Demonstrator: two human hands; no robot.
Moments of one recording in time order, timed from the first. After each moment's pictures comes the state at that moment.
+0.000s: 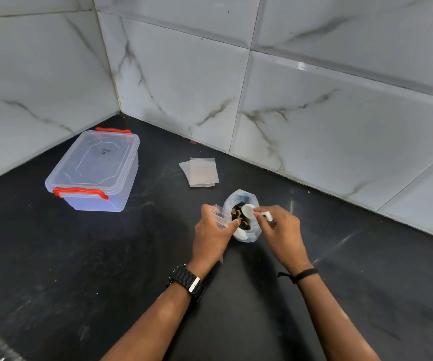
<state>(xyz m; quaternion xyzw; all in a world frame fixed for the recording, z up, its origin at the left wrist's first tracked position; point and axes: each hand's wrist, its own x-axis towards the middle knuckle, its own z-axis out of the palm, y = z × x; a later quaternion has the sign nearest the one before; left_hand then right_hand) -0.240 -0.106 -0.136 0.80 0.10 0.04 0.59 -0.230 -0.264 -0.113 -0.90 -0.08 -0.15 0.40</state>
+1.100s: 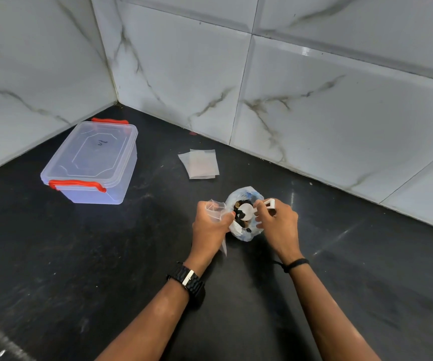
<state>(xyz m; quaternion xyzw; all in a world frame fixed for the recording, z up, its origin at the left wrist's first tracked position) -0.237 -0.107 -0.150 0.71 0.15 0.05 0.69 -0.222 -0.249 -0.119 -0.87 0.07 -0.08 0.48</state>
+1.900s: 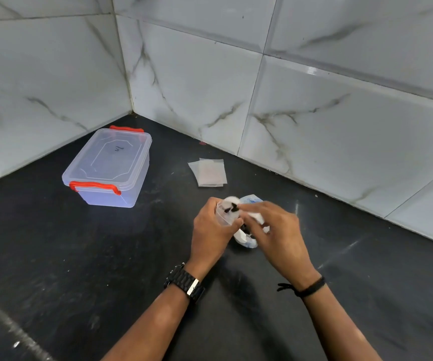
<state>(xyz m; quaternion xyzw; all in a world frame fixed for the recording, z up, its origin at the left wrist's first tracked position) -0.249 -0.090 -0.123 0.80 0.06 0.15 0.58 -0.266 -0.226 -0.064 -0.86 -0.23 -0.19 0.41</state>
